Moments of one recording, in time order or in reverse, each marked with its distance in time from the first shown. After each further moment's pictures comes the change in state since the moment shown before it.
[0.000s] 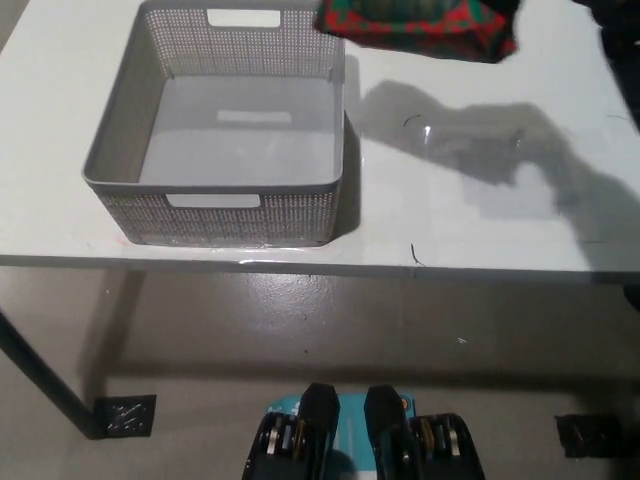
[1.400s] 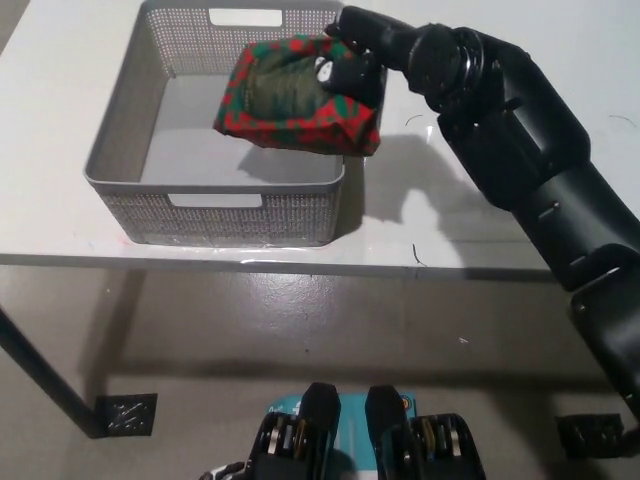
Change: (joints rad) left_arm -0.088 -0.073 -0.087 -0.044 0.021 0.017 0.001; right_arm 0.052 0.210 0.057 0.155 -0.037 0.076 -0.079
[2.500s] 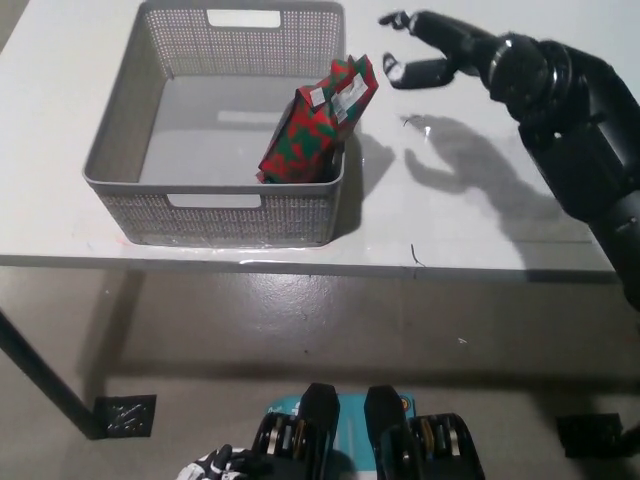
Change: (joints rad) left_arm -0.053 0.028 -0.017 -0.064 0.057 0.112 0.000; right_arm 0.108 -0.140 -0.010 -0.099 0.031 -0.047 0.031
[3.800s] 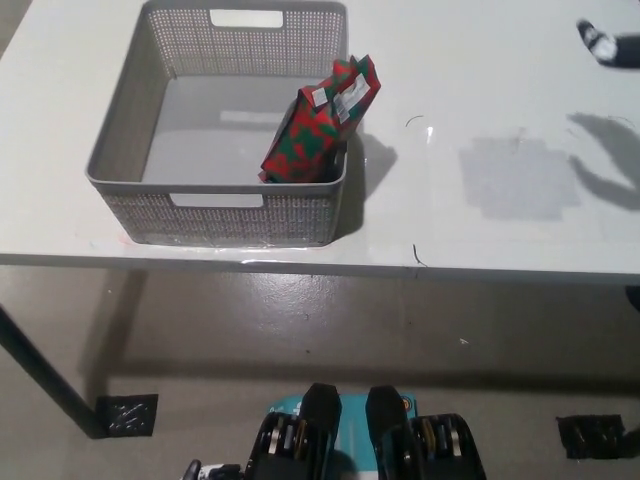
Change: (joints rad) left_arm 0.011 0.018 0.032 0.100 -0.012 -0.087 -0.004; right_arm 0.261 -0.335 -0.292 -0.365 0.175 -0.090 0.048
